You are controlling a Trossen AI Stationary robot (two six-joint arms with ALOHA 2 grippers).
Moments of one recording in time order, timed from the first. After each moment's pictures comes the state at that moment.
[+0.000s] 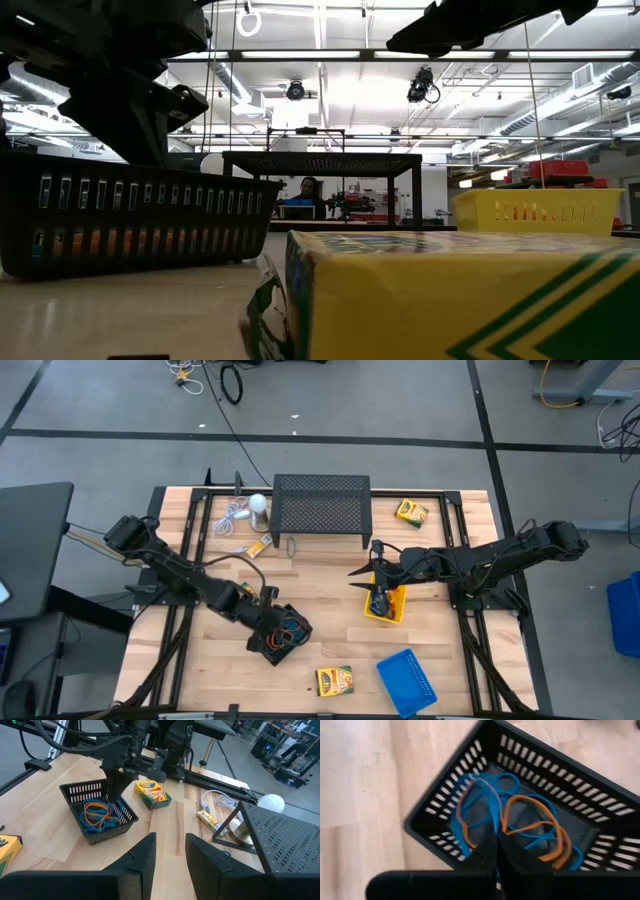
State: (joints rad) left arm -0.48 1.52 0.83 -0.35 -0.25 -0.21; right arm 0.16 1.18 0.73 0.10 0.13 -0.25
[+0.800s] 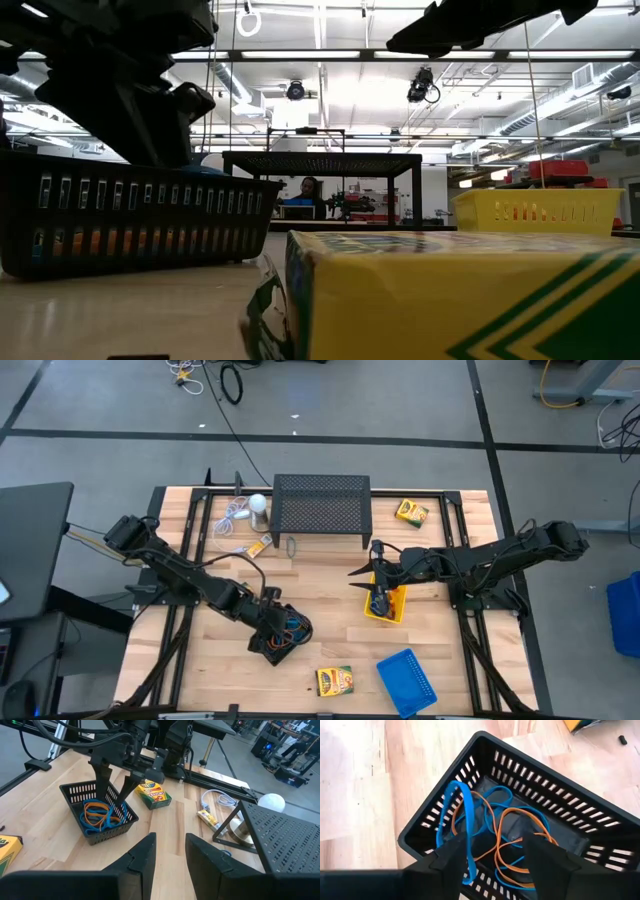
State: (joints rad) left arm -0.47 1.52 0.83 -0.31 -0.22 -0.19; right arm 0.16 1.18 0.73 0.10 0.13 -0.25
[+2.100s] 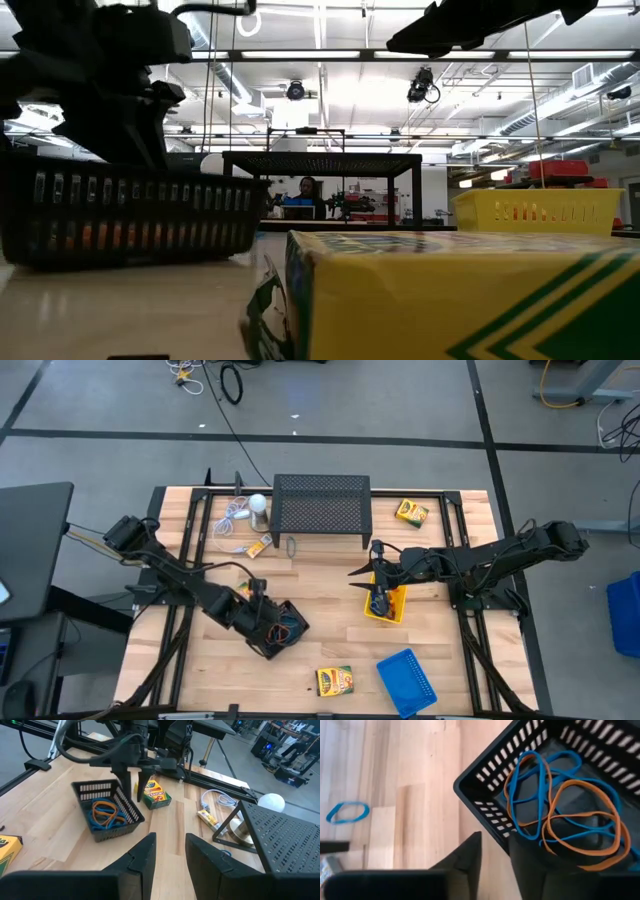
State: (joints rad) left arm -0.55 1.52 0.83 -0.53 -0.54 -0.37; right arm 0.16 1.18 0.73 0.10 0.13 -0.25
